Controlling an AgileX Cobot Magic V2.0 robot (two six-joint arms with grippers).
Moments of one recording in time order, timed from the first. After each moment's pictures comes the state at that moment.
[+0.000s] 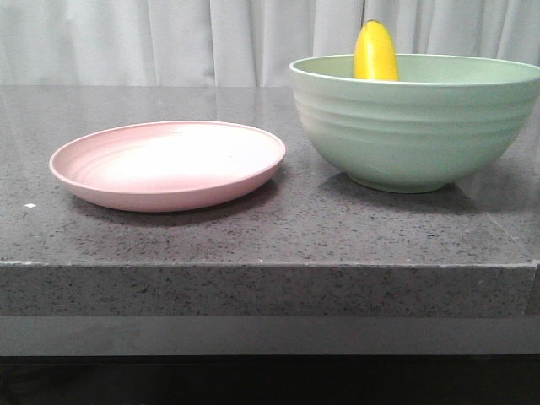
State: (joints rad) left arm -0.71 1.12 -1.17 -0.08 0.46 0.06; right arm 0.15 0.97 -0.91 1.07 0.58 -1.03
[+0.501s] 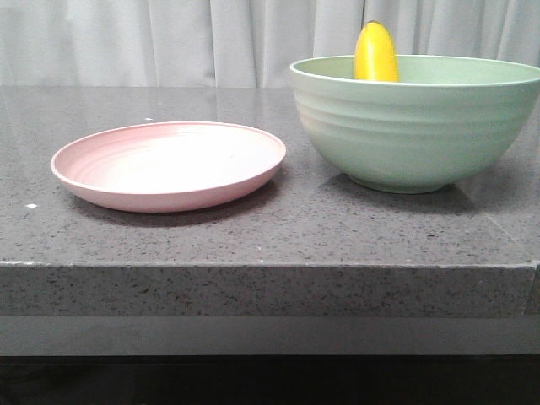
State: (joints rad) left arm -0.67 0.48 -0.56 -0.09 0.34 0.06; right arm 0.15 0.37 -0.48 1.08 0.50 -1.05
